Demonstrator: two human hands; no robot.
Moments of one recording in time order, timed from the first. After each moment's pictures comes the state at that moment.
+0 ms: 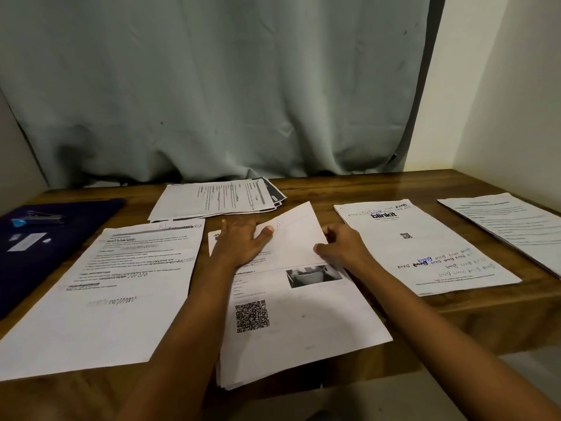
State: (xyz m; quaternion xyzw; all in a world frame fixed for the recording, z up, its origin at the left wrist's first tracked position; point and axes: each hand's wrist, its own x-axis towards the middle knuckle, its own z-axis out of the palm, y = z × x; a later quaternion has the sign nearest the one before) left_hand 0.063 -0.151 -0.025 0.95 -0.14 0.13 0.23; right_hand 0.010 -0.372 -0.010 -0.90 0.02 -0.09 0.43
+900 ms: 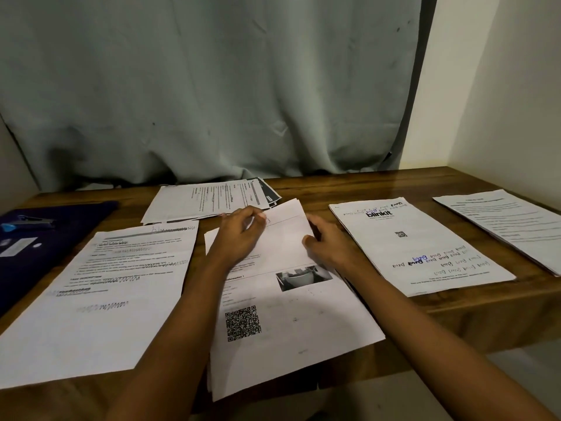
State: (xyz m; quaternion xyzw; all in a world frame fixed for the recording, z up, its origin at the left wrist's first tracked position) left_hand 0.050 -0.162 -0.014 0.87 -0.11 0.14 0.46; right_hand 0.006 -0.357 -0.004 -0.88 -0.05 -0.10 0.45
